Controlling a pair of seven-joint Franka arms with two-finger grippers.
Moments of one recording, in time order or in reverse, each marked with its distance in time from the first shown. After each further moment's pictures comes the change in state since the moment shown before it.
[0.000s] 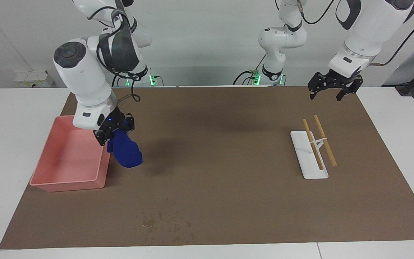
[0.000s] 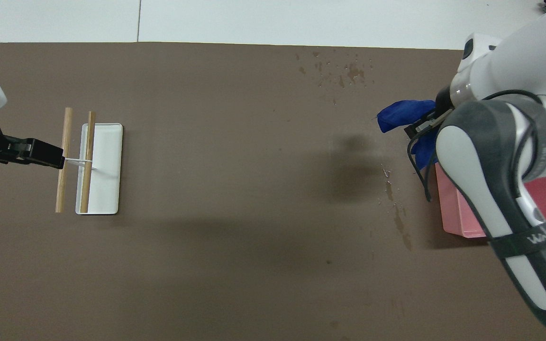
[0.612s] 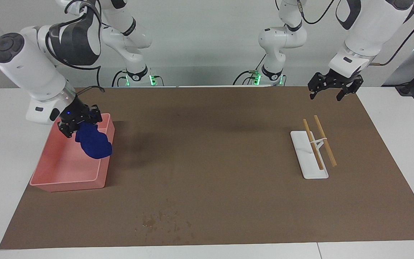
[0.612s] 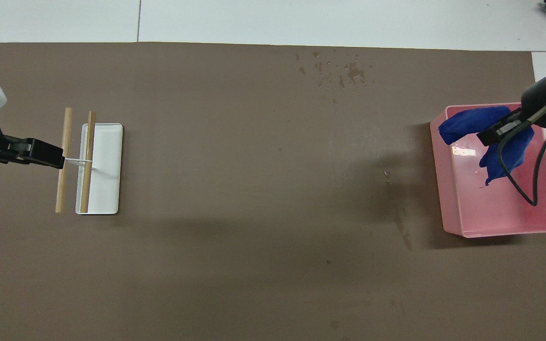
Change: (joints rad) left arm 0.000 0.000 0.000 0.001 0.000 0.000 0.000; right arm -0.176 -0.019 -0.022 0.156 0.035 -0.315 -0.158
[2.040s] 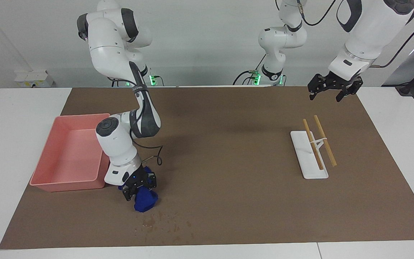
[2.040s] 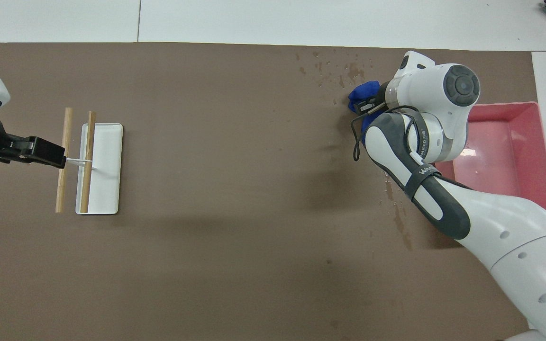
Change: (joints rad) left arm 0.000 0.021 0.000 0.019 0.000 -0.016 0.000; right arm 0.187 0.387 0.028 -0.124 0.055 0.899 0.187
